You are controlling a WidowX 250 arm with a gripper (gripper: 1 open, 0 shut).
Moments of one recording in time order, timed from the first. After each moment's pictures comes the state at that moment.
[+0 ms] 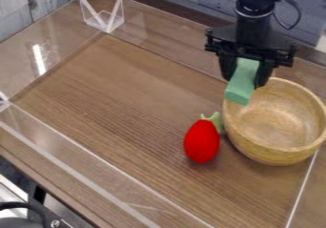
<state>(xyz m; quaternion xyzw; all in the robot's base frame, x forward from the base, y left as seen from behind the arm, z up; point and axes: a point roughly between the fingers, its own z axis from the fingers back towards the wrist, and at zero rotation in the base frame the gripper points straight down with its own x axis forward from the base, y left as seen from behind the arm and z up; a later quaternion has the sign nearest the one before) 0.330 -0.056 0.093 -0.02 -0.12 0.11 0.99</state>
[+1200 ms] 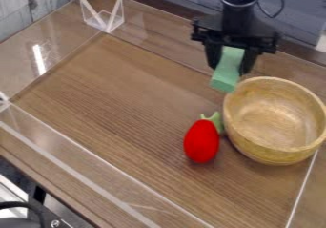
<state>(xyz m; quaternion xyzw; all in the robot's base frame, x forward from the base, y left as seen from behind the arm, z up) 0.336 -0.022 0.097 0.00 -0.12 0.15 0.98</state>
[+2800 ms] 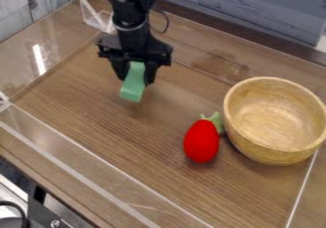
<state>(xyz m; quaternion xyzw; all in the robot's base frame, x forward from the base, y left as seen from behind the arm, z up) 0.290 0.093 0.048 0.03 -0.12 0.21 0.97</state>
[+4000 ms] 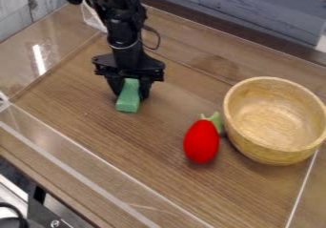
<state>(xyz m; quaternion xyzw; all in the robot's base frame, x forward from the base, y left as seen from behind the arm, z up) 0.287 0.099 0.020 0.01 -0.10 0.21 0.97</state>
